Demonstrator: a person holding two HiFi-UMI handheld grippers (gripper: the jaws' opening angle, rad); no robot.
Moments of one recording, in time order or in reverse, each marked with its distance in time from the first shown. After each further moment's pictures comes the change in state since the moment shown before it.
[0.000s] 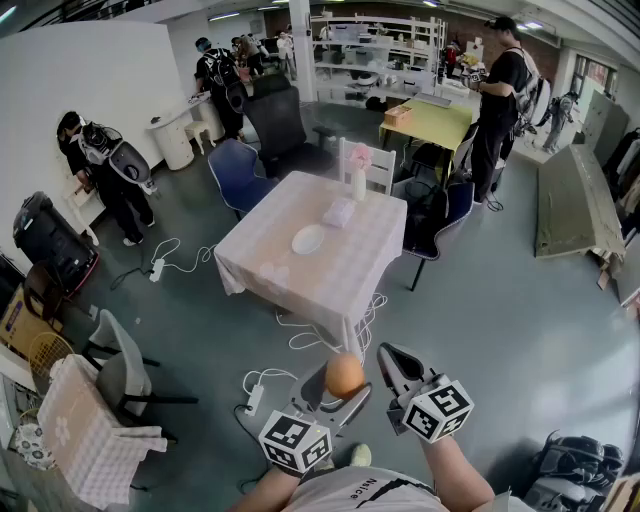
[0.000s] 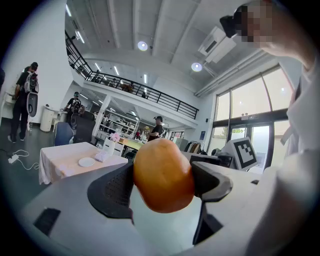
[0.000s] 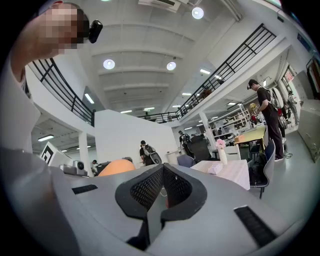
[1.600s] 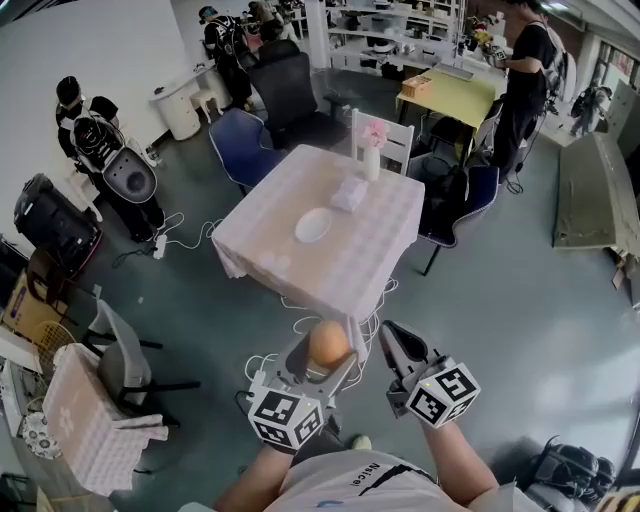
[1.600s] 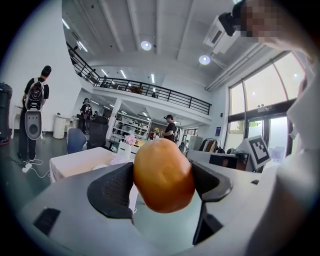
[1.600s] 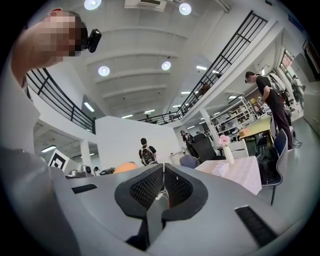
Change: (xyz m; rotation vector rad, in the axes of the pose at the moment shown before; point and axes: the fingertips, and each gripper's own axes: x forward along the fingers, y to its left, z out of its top) left arm 0.080 0.106 0.024 0.032 0.011 0.162; right arm 0.086 -0.076 0.006 0.086 -0.015 0.059
